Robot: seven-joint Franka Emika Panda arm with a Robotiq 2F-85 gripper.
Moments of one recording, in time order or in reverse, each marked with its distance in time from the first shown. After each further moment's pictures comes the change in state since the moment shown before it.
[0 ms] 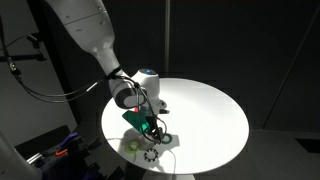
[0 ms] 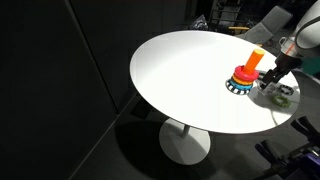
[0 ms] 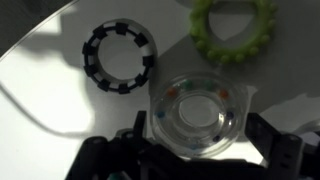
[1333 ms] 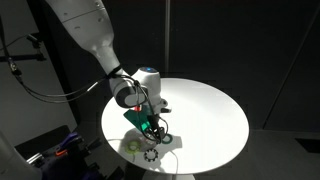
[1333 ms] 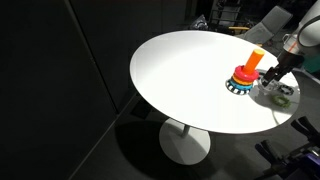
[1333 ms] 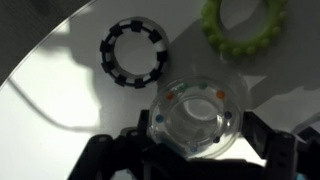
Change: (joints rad) arm 0.027 -0.017 -0.042 0.001 -0.010 0.004 0.036
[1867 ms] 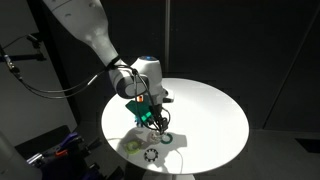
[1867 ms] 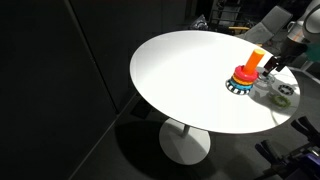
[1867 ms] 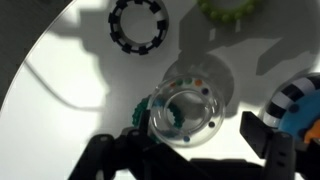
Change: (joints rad) arm 0.013 -0.084 -0.006 0.003 0.000 -0.024 0.040
